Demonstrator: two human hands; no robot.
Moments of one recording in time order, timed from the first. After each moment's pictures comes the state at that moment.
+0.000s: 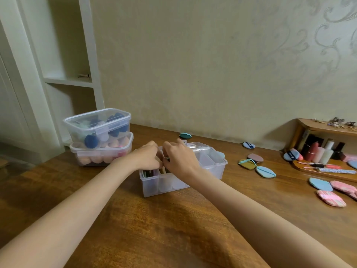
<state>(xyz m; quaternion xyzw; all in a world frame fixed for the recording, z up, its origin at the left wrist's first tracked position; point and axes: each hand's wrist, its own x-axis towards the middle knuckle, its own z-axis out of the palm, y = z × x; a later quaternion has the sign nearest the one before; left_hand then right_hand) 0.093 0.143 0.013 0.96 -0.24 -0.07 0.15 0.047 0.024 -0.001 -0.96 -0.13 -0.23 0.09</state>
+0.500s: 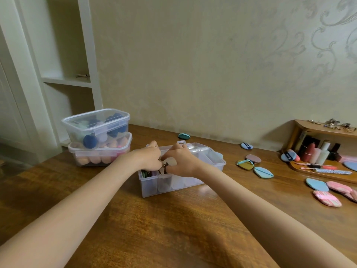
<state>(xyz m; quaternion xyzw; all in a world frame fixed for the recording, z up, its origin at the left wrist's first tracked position) 0.096 0.136 0.012 0.96 -0.23 -0.09 0.11 0.050 0.006 0.003 -0.98 -0.12 -0.03 0.13</state>
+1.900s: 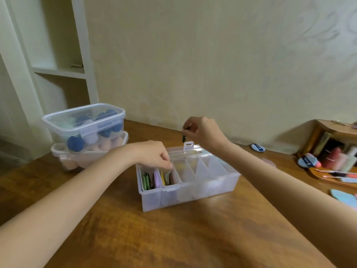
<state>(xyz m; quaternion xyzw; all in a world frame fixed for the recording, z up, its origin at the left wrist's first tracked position) 0.137 0.129 0.024 0.91 -0.37 -0.17 0.12 0.114 -0.044 0.036 -0.95 -0.06 -0.23 0.21</state>
